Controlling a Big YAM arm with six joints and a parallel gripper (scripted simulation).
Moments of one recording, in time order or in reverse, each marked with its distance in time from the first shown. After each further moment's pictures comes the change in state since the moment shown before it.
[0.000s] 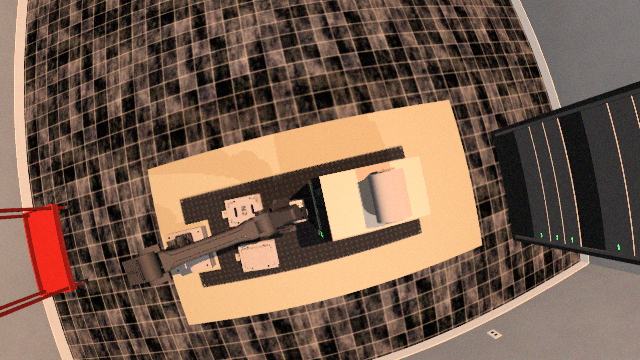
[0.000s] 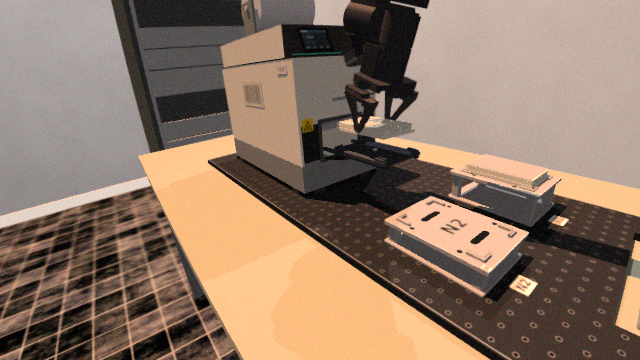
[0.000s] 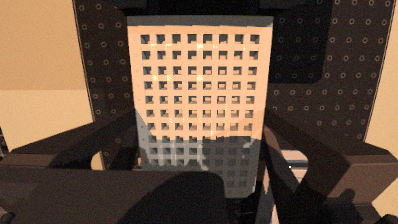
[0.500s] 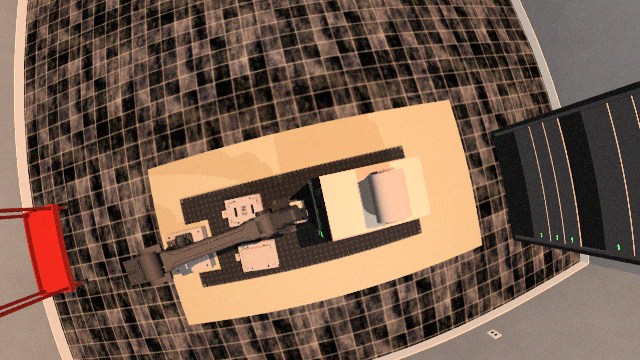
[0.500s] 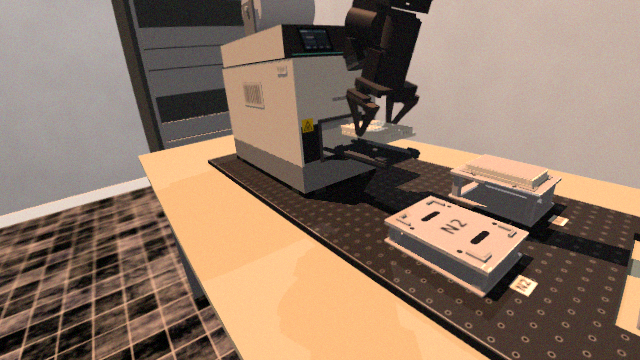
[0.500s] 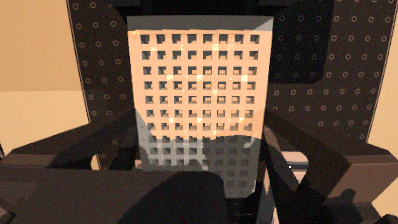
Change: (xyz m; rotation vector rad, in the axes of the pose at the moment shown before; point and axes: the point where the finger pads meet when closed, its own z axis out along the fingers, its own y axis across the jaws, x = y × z) arm 0.003 -0.003 0.007 0.002 0.002 0.005
